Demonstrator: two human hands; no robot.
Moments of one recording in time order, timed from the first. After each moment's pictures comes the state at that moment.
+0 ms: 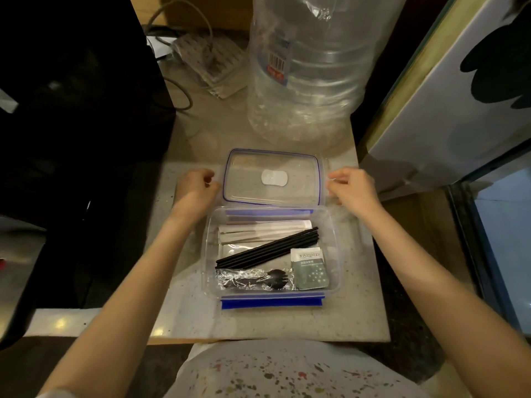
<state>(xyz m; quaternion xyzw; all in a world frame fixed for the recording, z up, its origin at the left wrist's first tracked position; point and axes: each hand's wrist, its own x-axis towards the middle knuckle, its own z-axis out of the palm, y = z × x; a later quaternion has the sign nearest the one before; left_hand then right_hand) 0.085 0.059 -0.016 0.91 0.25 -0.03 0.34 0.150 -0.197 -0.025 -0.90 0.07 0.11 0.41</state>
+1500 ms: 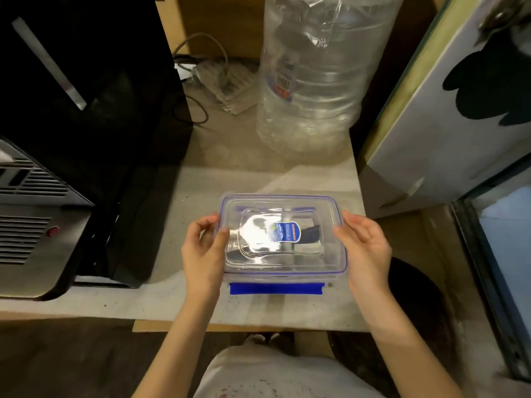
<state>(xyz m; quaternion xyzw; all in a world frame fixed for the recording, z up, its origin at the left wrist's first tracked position) -0.041 0.007 -0.004 0.64 0.26 0.19 0.70 0.014 -0.195 -0.006 -0.63 0.18 -0.02 0.75</state>
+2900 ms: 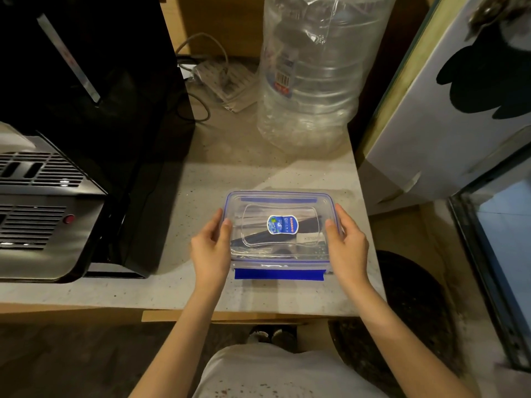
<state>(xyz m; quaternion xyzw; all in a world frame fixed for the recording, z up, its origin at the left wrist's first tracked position) -0.046 0.014 -0.028 0.73 0.26 0.15 0.61 0.002 -0.187 -0.033 -0.81 0.04 -0.03 0.59</state>
